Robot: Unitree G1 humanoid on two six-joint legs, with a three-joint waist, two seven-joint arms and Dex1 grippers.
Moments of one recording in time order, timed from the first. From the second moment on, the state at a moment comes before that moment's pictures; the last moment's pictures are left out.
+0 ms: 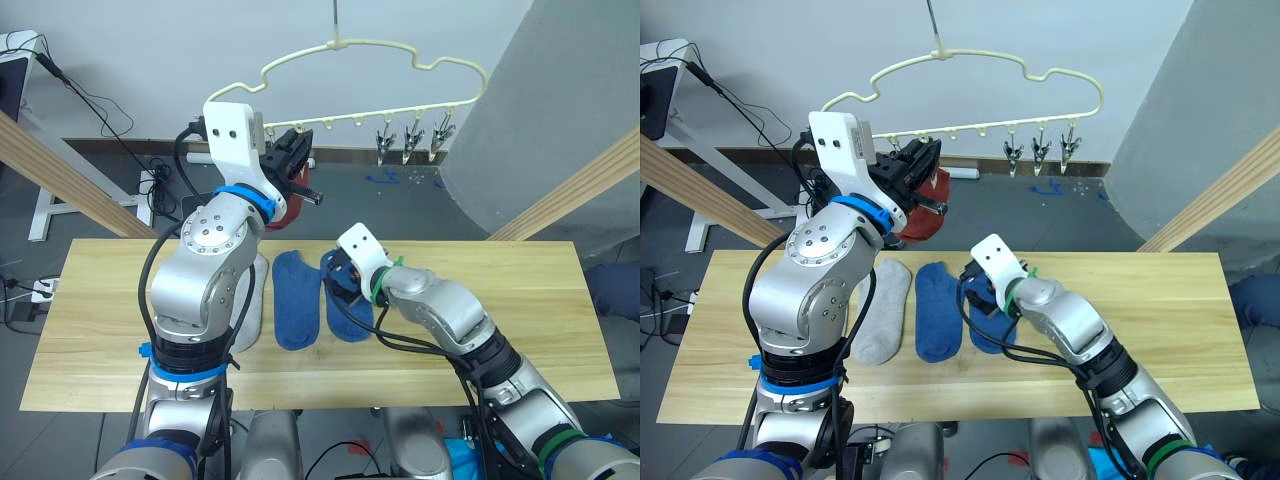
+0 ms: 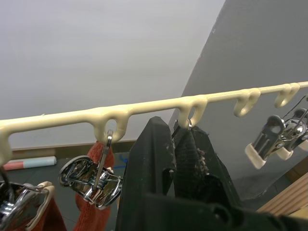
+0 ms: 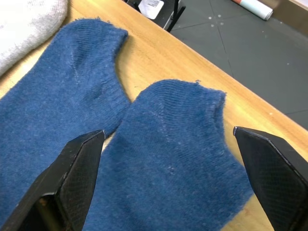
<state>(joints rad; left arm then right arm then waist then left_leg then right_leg) -0.68 0.27 0.02 -0.42 -0.28 0.76 -0.15 -0.65 -0.23 0.47 -0.10 0.27 0.95 0.16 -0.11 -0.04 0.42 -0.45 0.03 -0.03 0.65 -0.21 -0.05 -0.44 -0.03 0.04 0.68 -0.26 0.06</state>
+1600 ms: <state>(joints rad) -0.72 0.27 0.08 -0.42 -0.32 0.83 -0.16 -0.52 -0.19 0.35 -0.21 0.13 0.91 0.36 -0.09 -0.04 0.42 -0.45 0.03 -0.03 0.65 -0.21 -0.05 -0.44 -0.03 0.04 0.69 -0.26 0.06</state>
